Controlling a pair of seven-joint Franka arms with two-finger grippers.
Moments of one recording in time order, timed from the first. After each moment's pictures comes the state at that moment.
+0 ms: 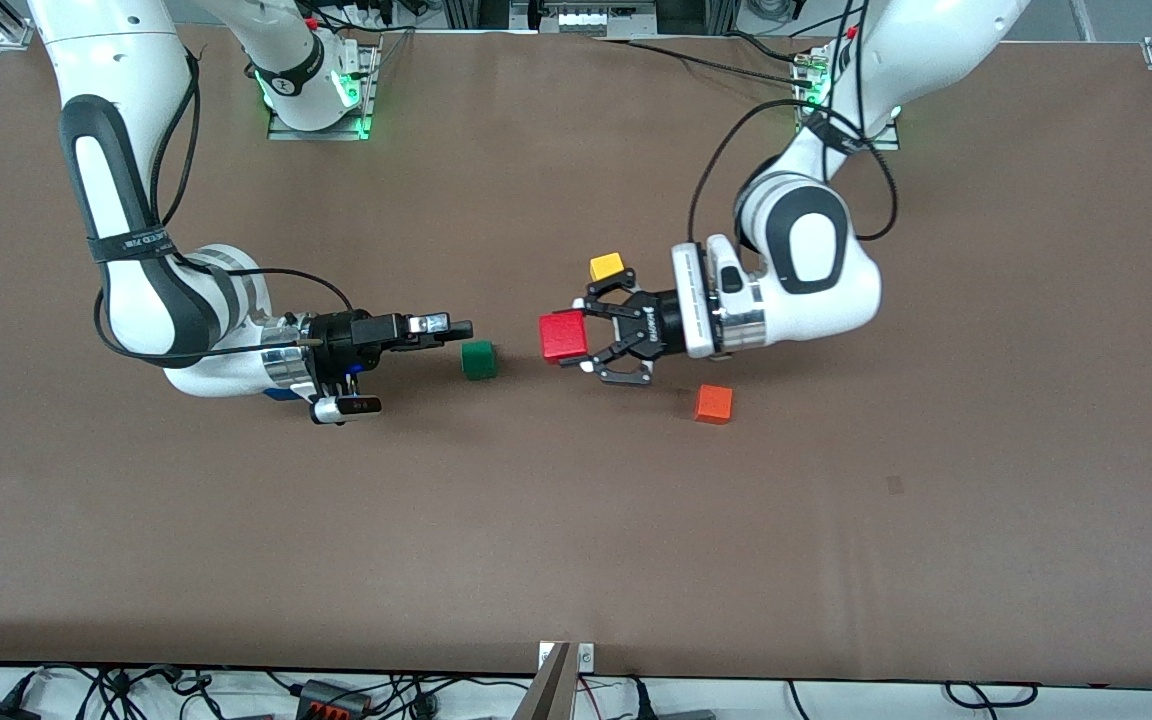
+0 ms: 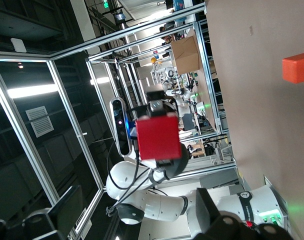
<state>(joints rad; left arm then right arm) -0.21 0.52 -0.38 -1.72 -1.82 2.27 2.20 0.23 0.57 -0.03 -1.73 1.72 1.54 -0.48</state>
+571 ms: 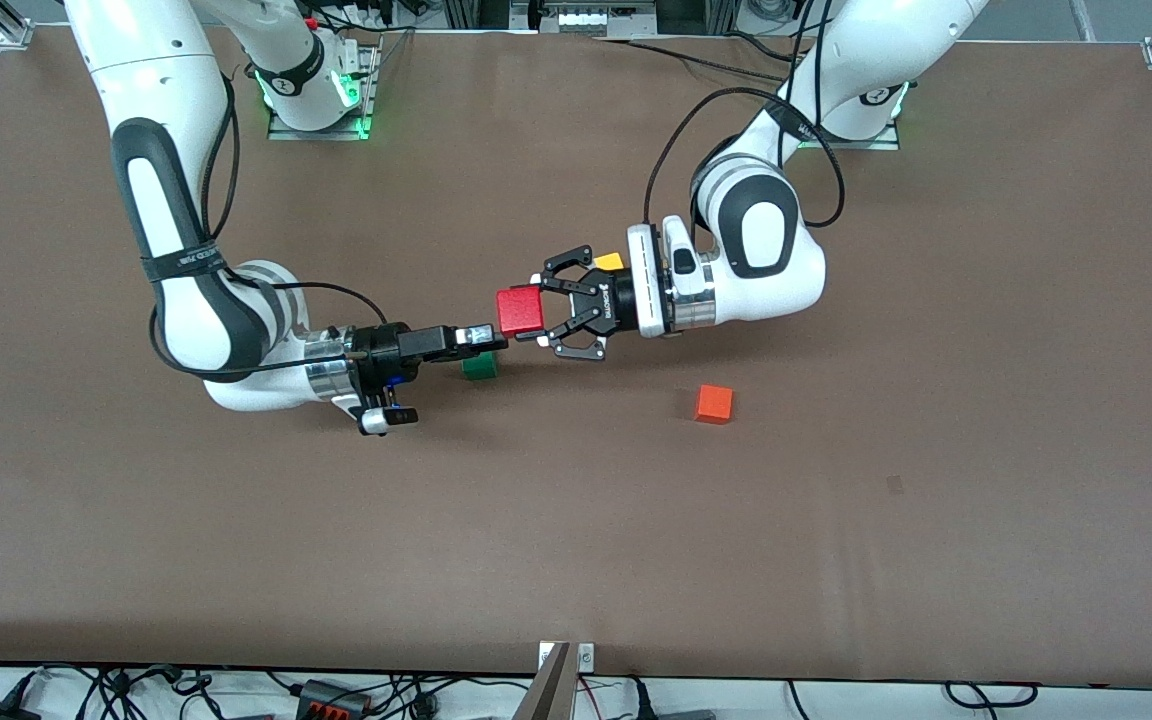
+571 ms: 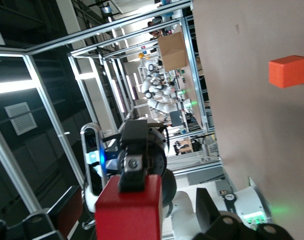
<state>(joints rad) -0.28 0.52 -0.38 -1.72 -1.91 2.30 2.21 0.30 0.65 -0.03 -1.63 1.70 1.61 -0.47</state>
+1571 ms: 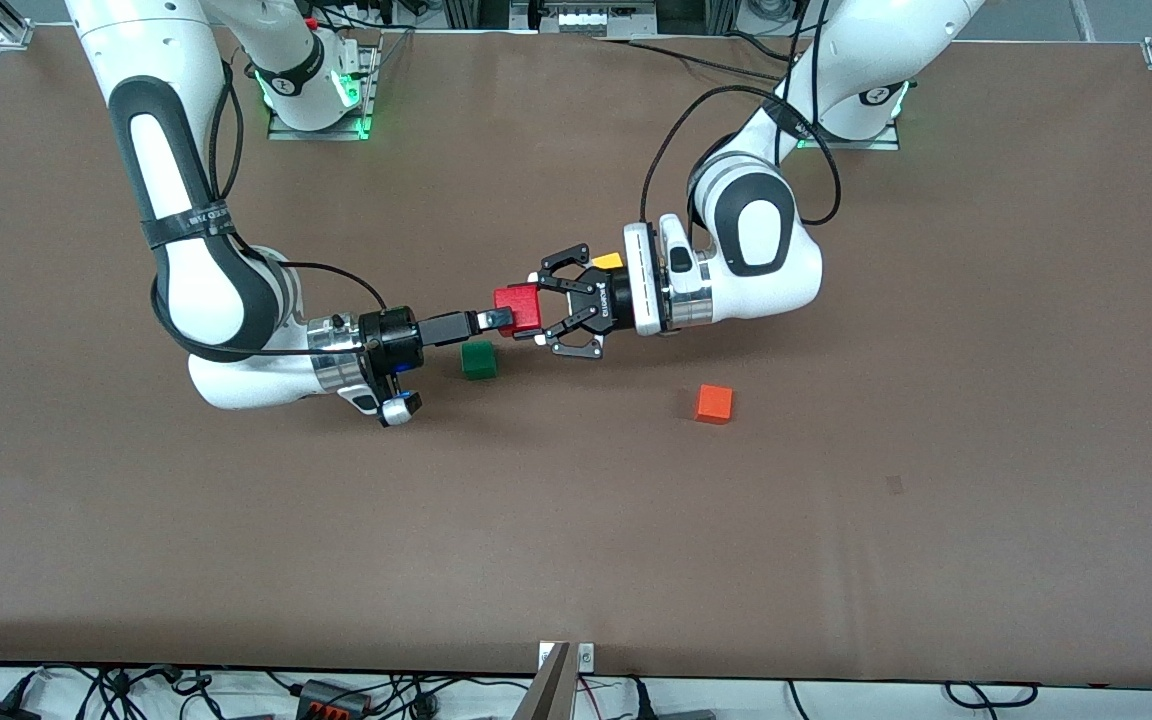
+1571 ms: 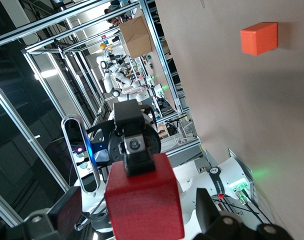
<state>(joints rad) -0.28 0.52 -0.38 -1.72 -1.91 2.30 2.21 0.32 0.59 -0.03 -1.59 1.55 1.62 -0.24</state>
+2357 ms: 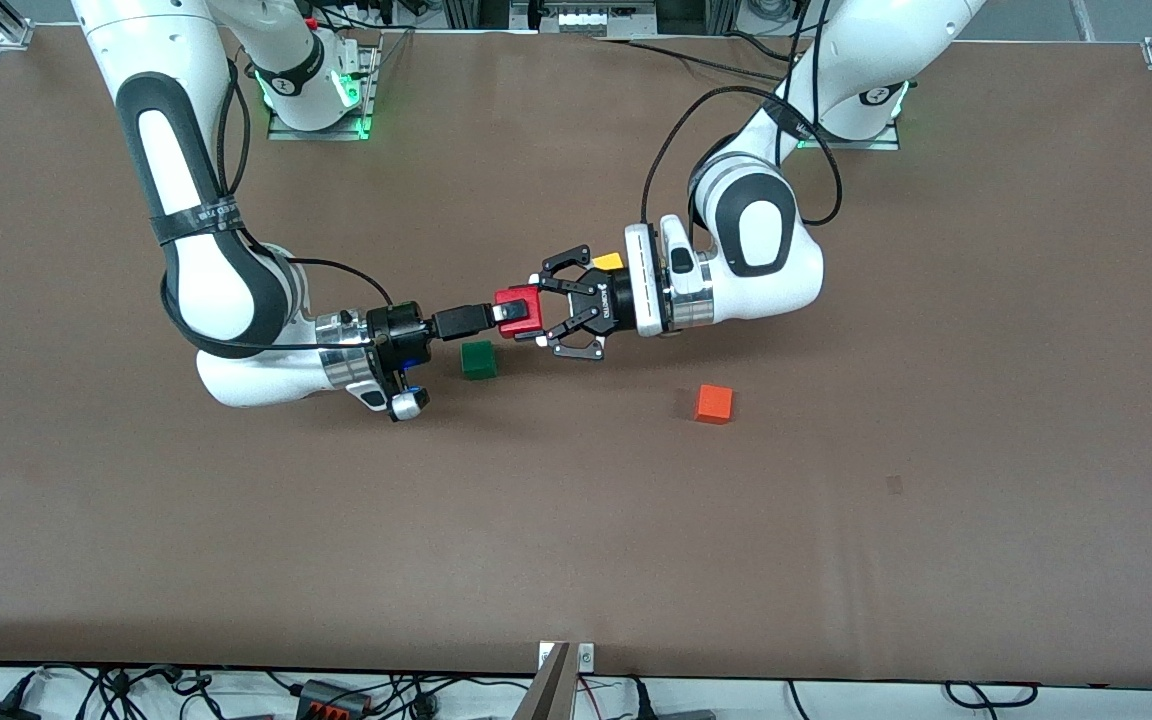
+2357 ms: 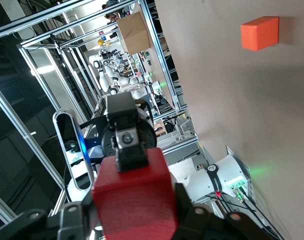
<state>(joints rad) -0.28 0.52 -0.38 -1.72 -1.91 2.31 2.20 0.33 0.59 -0.03 -1.60 1.55 1.62 -0.26</state>
